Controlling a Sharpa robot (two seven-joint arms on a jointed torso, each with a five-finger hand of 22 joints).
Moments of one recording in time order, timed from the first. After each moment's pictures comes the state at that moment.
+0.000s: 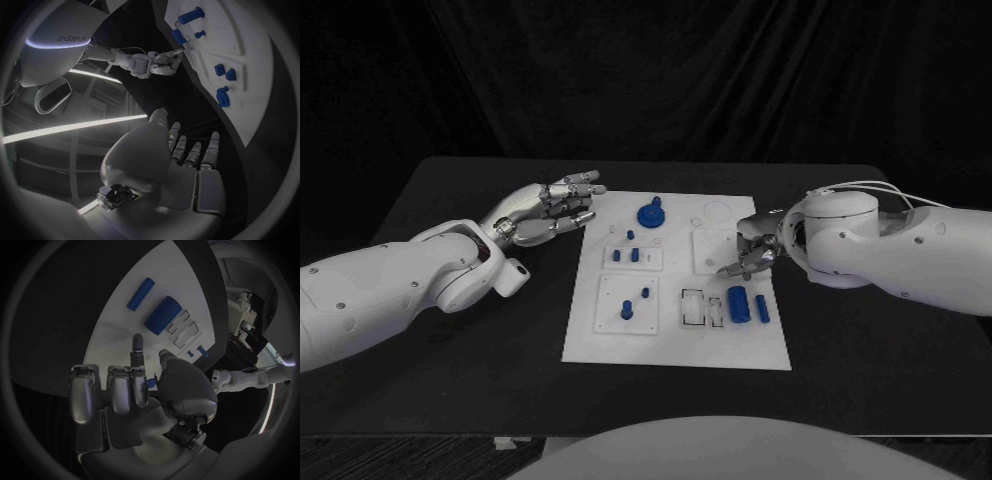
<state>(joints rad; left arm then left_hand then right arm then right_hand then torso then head) 1.22 -0.82 -0.21 1.32 -0.63 -0.07 0.65 1.55 0.20 -0.17 0.29 0.48 0.48 0.08 0.05 0.05 0.04 0.03 0.26 0.03 0.00 0.15 0.00 0.00 0.08 0.13 0.29 0.06 0.38 1.32 -0.95 -0.21 1.71 -1.43 0.19 -0.55 0.92 0.00 0.04 0.29 0.16 1.23 0.03 0.22 0.26 1.47 -0.03 1.57 1.31 1.47 -0.10 1.57 1.31 0.02 1.46 0.01 1.55 1.31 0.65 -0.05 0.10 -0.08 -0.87</state>
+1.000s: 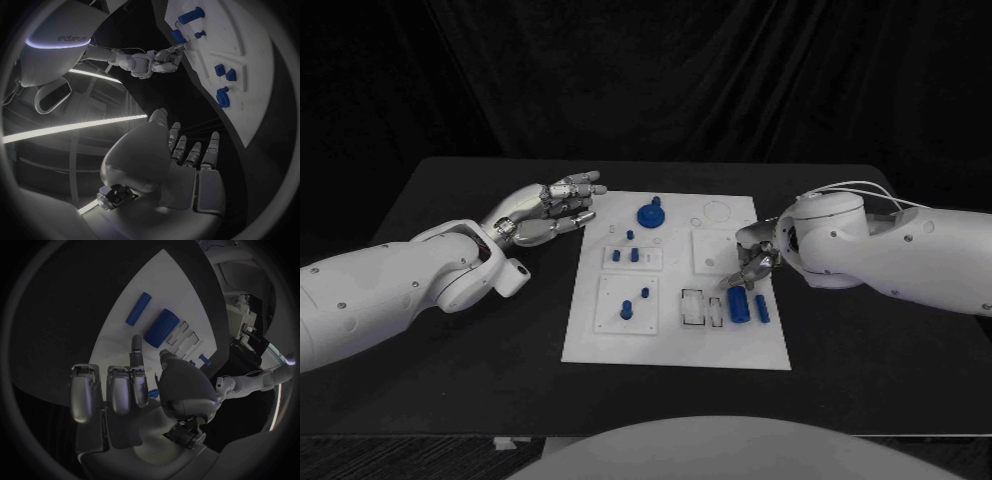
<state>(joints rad) 1.22 -0.82 -0.21 1.32 -0.63 -0.07 0.65 1.55 0.20 -0.17 0.29 0.48 0.48 0.08 0.05 0.05 0.04 0.03 0.26 0.03 0.00 0.15 0.00 0.00 0.08 0.13 0.29 0.06 0.38 1.31 -0.92 -0.21 1.70 -1.39 0.29 -0.61 0.91 -0.01 0.03 0.29 0.16 1.21 0.04 0.19 0.26 1.47 -0.03 1.57 1.31 1.47 -0.10 1.57 1.31 0.02 1.46 0.01 1.54 1.31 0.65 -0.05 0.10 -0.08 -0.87</state>
